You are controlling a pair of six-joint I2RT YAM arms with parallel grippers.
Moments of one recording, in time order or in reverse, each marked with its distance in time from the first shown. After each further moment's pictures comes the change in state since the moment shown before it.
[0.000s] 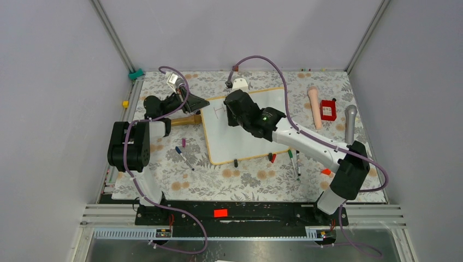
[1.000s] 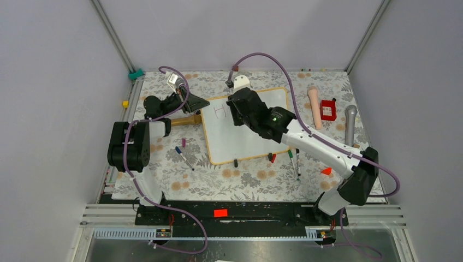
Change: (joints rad) left arm 0.000 0.000 0.000 0.005 0.002 -0.001; right arm 0.008 -0.099 -0.014 -0.054 -0.040 -0.135
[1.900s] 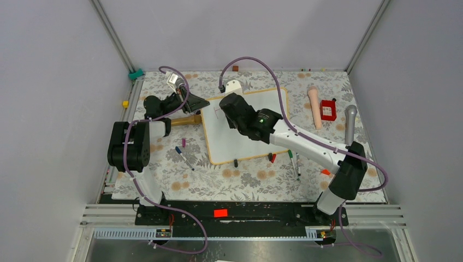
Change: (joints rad) left arm -0.001 0.000 0.002 0.000 0.000 -0.004; right arm 0.052 0.100 0.047 -0.037 0.172 -0.007
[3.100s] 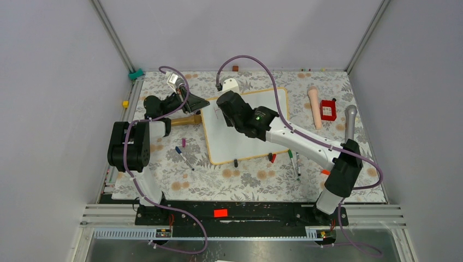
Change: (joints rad) left arm 0.000 0.000 0.000 -0.003 0.000 0.004; right arm -0.009 0.048 0.051 0.000 -0.006 -0.010
